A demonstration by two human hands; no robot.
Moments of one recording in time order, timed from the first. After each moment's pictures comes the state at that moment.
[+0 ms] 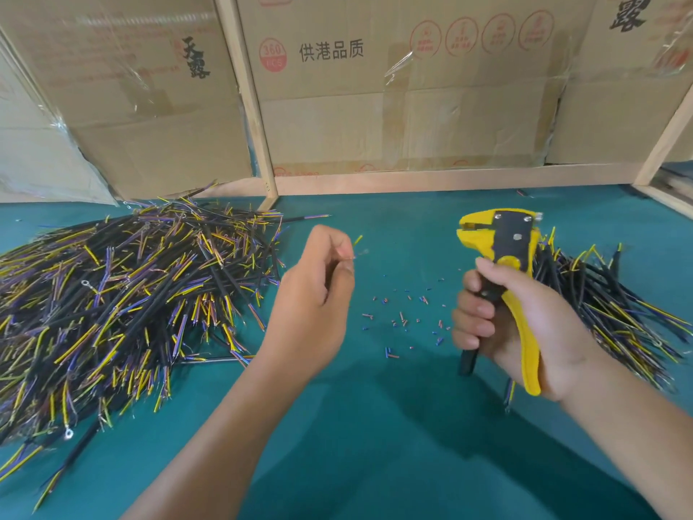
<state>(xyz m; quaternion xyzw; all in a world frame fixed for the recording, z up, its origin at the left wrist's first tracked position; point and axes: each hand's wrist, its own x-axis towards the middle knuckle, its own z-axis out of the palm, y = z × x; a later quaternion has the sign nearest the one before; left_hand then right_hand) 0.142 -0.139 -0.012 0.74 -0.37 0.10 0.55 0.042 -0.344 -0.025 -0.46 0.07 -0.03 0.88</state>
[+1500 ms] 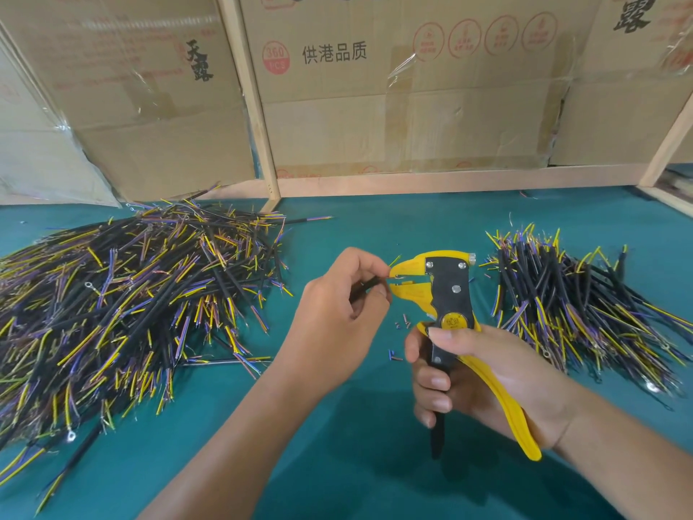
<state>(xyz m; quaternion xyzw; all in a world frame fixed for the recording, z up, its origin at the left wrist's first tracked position) 0.127 -0.146 -0.014 0.75 -0.37 0.03 0.55 0.024 -0.310 -0.040 -0.49 -0.03 0.14 0.86</state>
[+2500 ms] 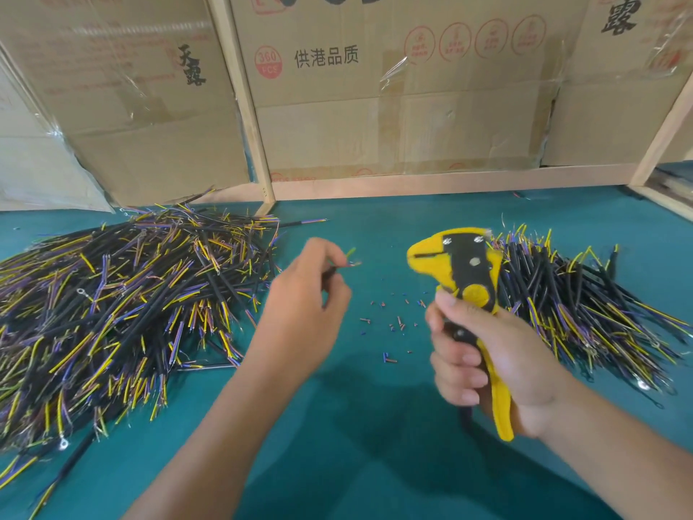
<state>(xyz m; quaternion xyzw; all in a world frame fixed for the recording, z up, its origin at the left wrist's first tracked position) 0.149 -0.135 -0.016 0.81 -0.34 0.16 0.46 0.025 -0.309 -0.023 -0.50 0.06 0.01 0.87</state>
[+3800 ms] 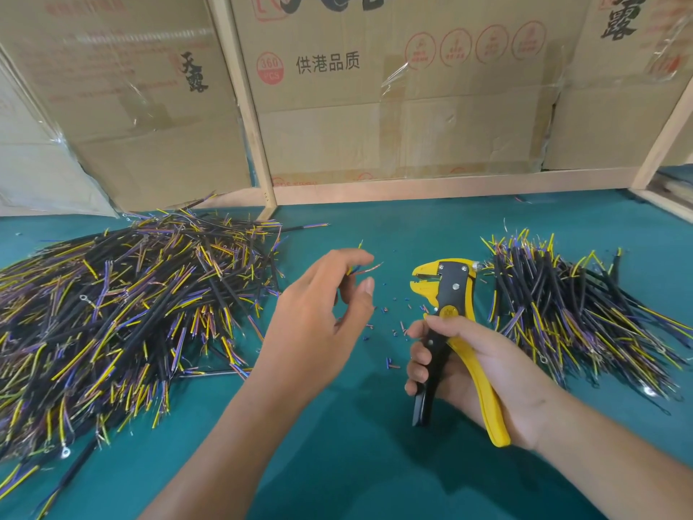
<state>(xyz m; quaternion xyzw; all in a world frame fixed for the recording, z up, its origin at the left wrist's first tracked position) 0.134 -0.136 -0.009 0.77 -0.41 0.22 0.44 0.052 -0.315 -0.070 -0.43 0.08 0.05 0.90</state>
